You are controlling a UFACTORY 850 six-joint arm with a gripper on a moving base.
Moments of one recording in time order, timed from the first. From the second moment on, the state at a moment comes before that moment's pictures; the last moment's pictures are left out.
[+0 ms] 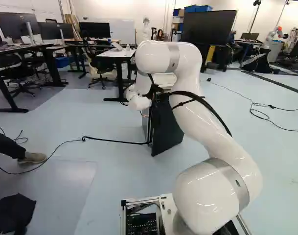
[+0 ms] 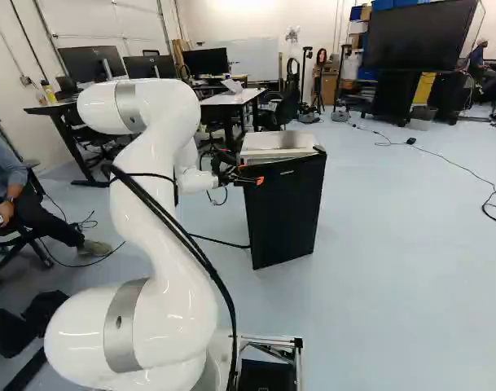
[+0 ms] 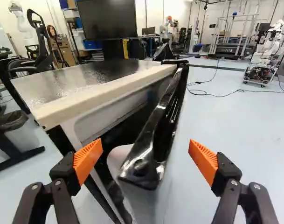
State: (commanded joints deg) arm 15.6 -48.8 -66.9 67.6 69.5 -15.0
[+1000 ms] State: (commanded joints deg) arm 15.6 -38.5 -49.3 67.7 70.0 -15.0
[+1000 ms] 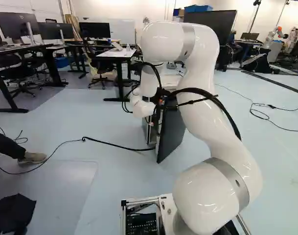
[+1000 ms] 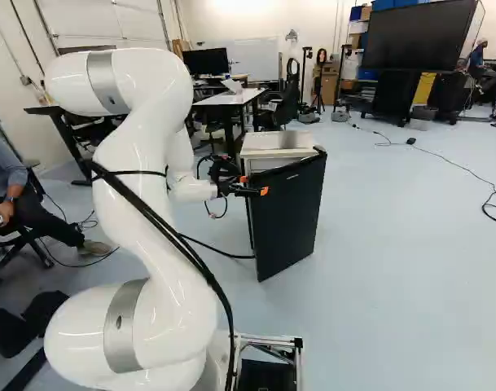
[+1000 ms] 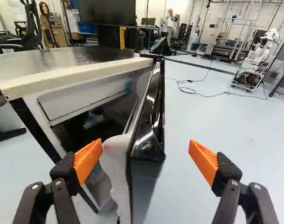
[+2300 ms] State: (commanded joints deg) arm 13.9 -27.1 -29.7 72.9 81.5 -15.0
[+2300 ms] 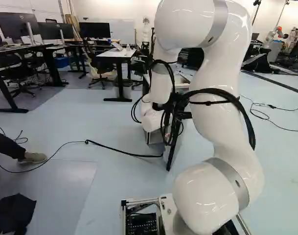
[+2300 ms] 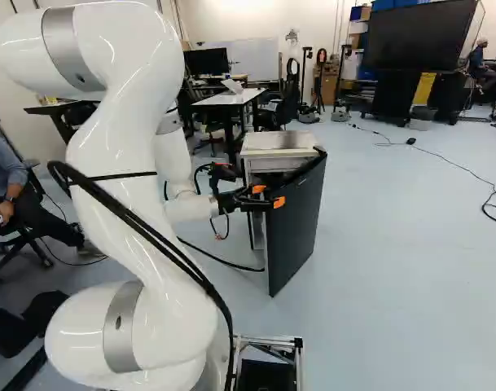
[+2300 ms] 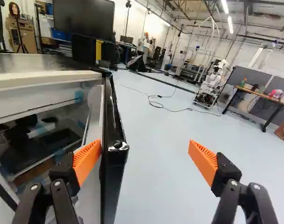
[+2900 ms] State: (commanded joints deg) arm 13.6 -27.0 -29.5 73.9 81.7 -15.0
